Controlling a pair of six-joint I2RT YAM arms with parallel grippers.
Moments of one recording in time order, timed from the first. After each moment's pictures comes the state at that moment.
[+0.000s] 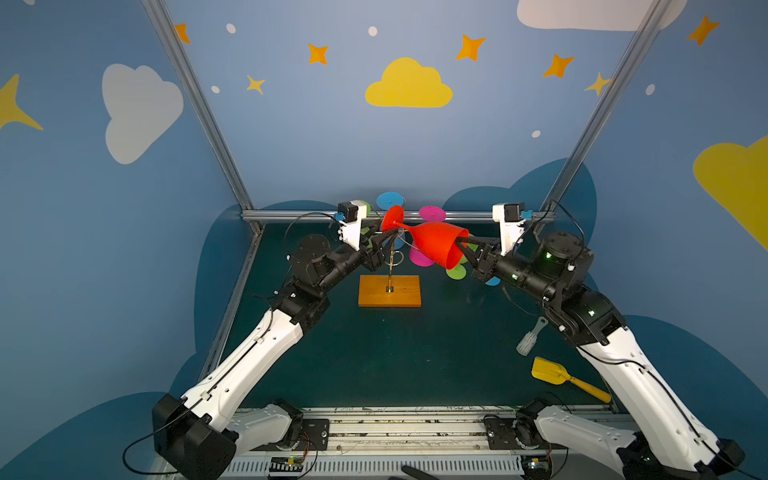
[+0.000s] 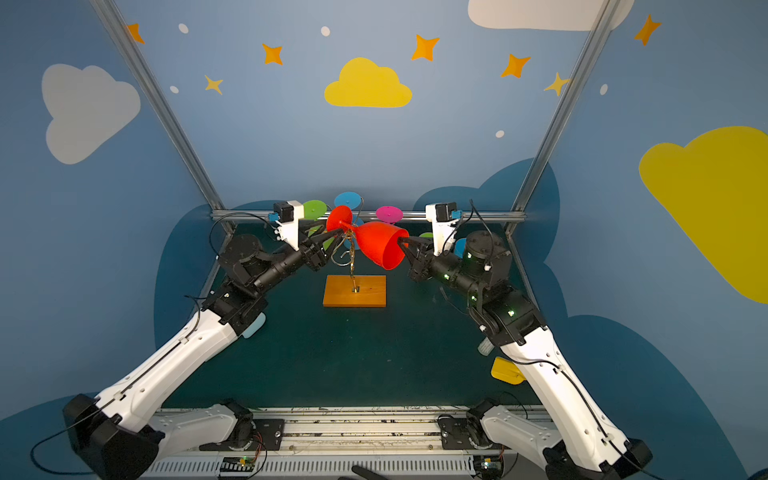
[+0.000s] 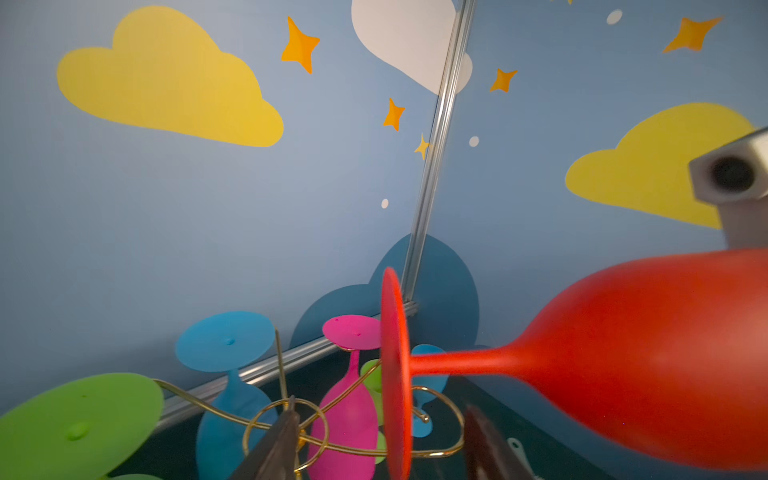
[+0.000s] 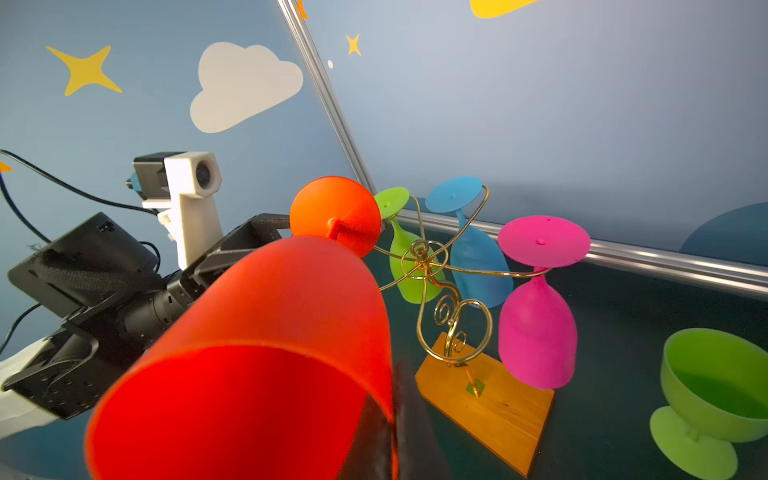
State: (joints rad) left arm -0.50 1.17 1.10 0.19 0.24 -0.21; right arm 0.57 1.02 1.34 -0.40 -0.25 0.33
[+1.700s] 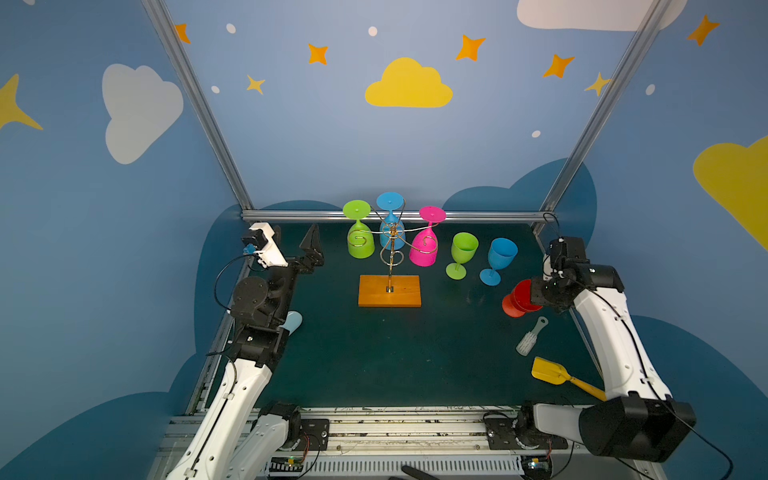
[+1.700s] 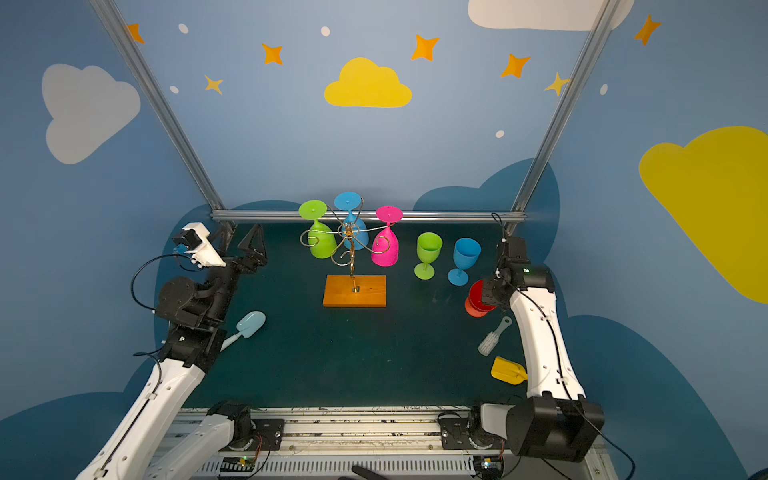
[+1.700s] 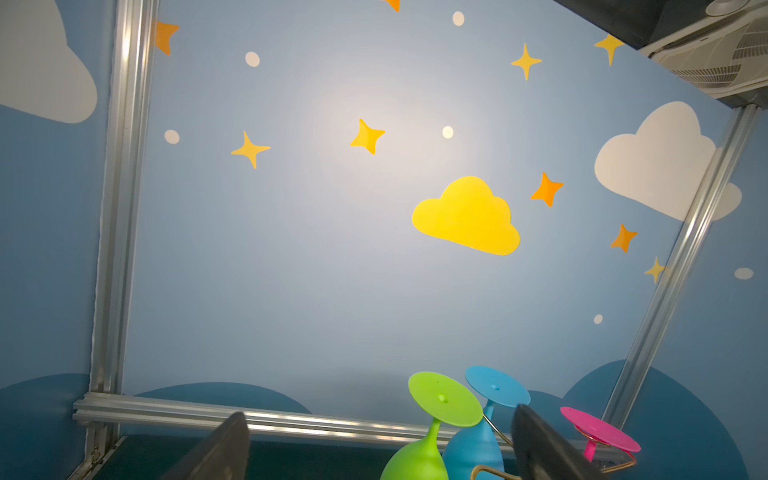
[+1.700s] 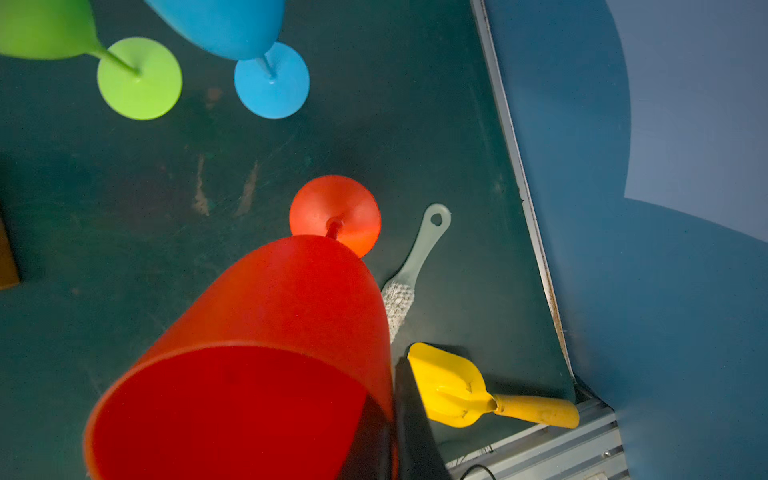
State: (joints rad) left arm -0.15 0.84 0.81 0.31 -0.06 -0.28; right arm -0.08 1.31 1.32 -1.12 0.20 0.09
